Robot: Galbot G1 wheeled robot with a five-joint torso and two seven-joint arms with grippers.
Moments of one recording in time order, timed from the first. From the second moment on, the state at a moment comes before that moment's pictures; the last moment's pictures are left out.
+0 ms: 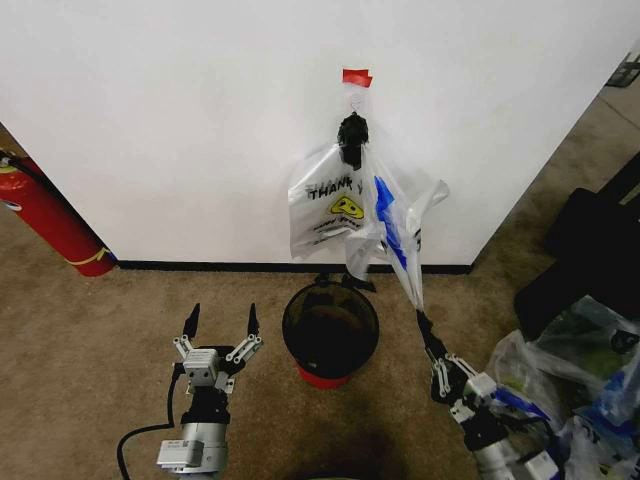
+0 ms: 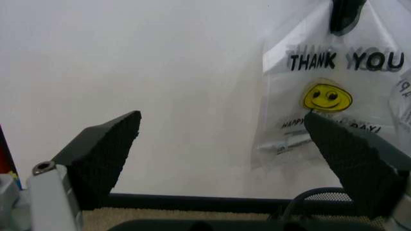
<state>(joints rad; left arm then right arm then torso) 1.69 -1.30 -0.32 -2.19 -0.01 -0.32 -0.32 -1.77 1.22 0.55 1.94 0.34 0.58 -0.29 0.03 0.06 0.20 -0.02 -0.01</state>
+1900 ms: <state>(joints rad) 0.70 -0.93 0.27 -2.07 -0.96 0.14 -0.29 -1.59 1.32 0.52 2.01 0.36 0.42 -0.14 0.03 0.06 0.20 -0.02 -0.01</state>
